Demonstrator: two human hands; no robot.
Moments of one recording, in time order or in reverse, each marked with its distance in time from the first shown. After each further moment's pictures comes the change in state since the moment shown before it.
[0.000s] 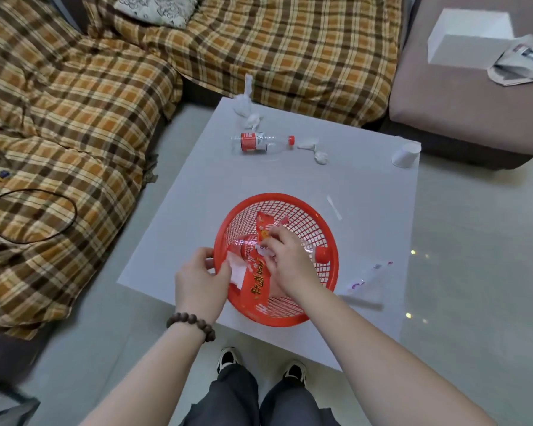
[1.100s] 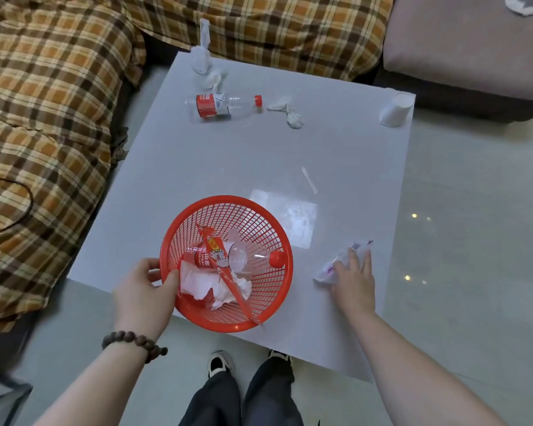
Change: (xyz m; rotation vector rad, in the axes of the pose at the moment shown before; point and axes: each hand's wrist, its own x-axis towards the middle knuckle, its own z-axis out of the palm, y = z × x) left_hand 0.003 -0.028 0.061 0.147 0.030 -0.128; right_hand -0.079 0.256 0.012 -0.416 -0.166 0.572
